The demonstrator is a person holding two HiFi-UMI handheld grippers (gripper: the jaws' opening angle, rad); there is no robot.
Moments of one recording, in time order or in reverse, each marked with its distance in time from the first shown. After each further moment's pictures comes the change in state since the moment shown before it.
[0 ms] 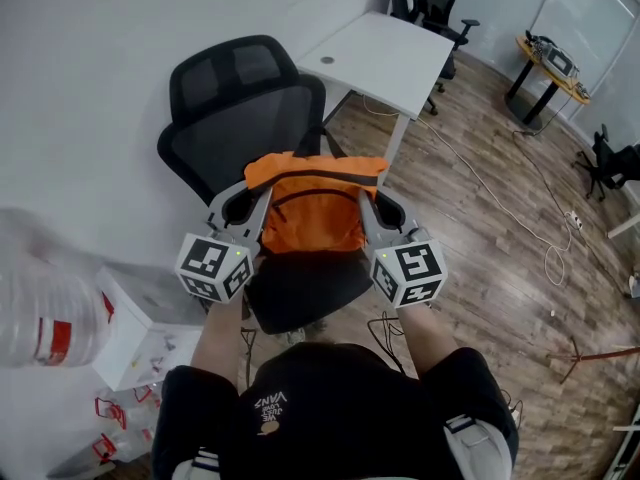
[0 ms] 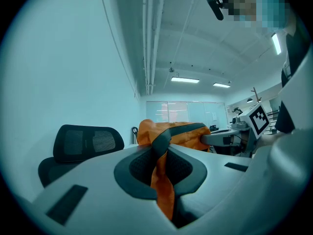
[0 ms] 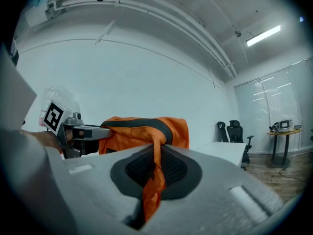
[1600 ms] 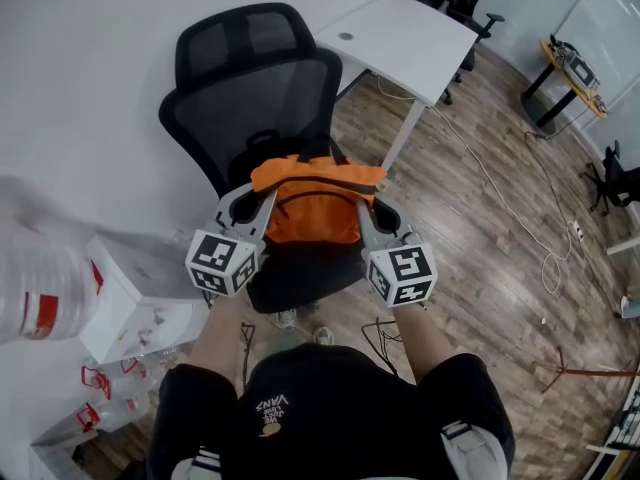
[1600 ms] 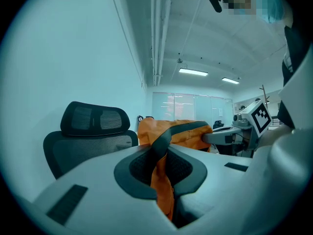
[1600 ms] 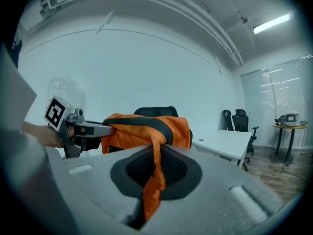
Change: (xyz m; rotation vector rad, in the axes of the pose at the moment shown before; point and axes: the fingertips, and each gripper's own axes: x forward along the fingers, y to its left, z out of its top) left arm -0.005 0.003 -0.080 -0.073 0.103 0.064; right arm 0.012 0.010 -0.075 0.002 0.131 0.074
